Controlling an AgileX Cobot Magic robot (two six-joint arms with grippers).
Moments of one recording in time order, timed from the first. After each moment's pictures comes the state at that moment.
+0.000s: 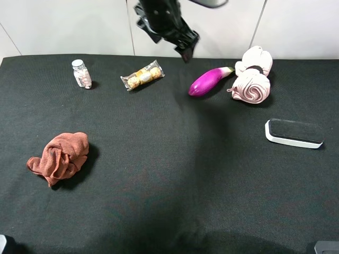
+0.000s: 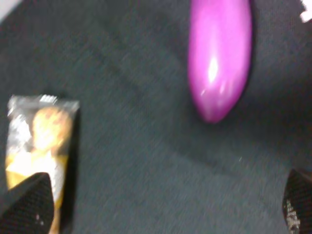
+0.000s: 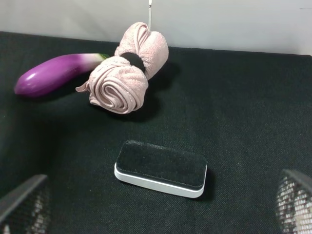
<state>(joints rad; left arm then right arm) -0.66 2.22 -2.01 -0.02 0.87 0.12 0.11 -0.01 -0.50 -0.02 1.02 0.00</state>
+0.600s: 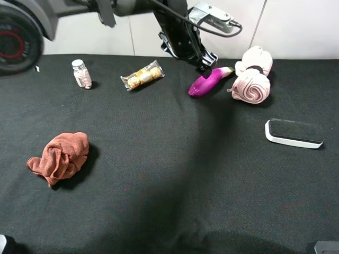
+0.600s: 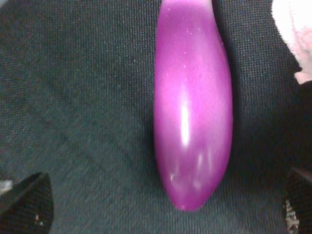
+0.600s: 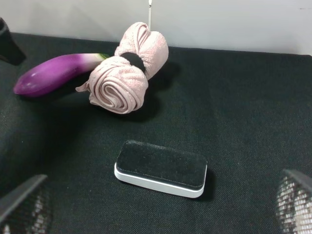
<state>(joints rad) -0.68 2.40 -2.07 -0.06 0.68 0.10 0.11 -0.01 -0.50 -0.02 1.02 0.00</state>
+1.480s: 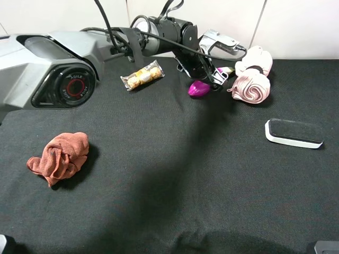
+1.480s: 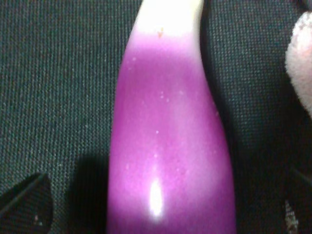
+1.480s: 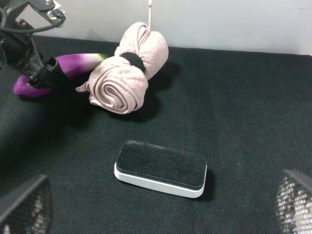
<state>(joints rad) -0.70 2.65 -2.26 -0.13 0.53 0.10 0.11 -0.01 -0.50 -0.02 1.02 0.00</state>
